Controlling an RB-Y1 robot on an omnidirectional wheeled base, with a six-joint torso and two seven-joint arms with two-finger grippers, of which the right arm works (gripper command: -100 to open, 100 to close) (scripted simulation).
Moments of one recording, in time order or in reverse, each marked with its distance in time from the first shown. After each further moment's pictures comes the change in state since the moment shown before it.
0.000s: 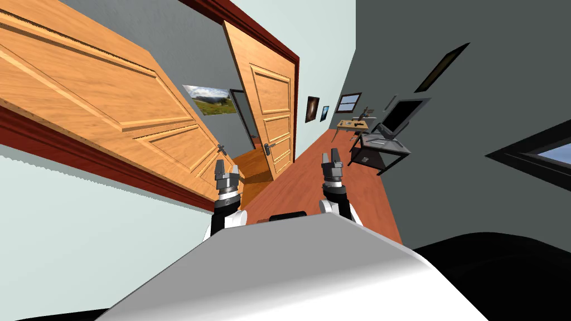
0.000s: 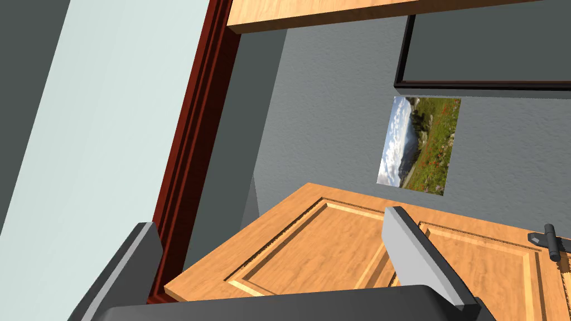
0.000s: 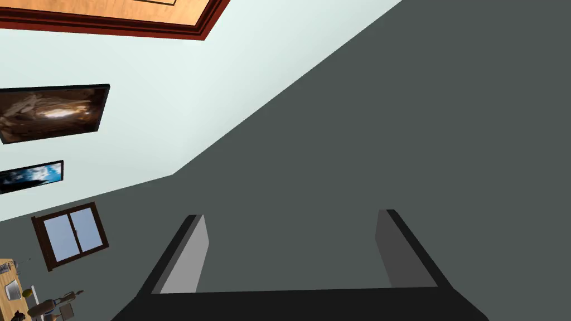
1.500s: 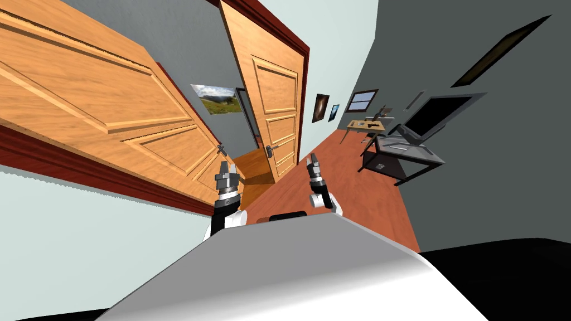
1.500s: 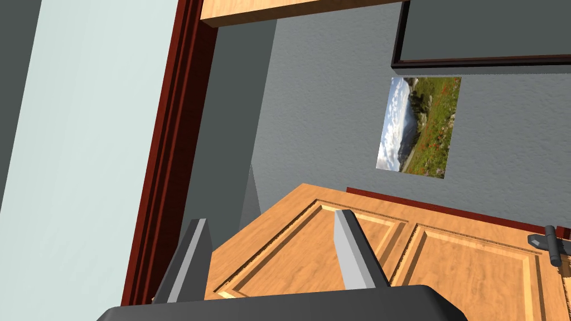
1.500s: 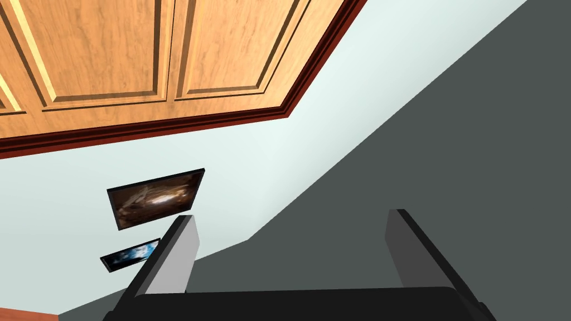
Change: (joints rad) arm -0.236 -0.065 0.051 0.354 -0.020 0.024 -0.052
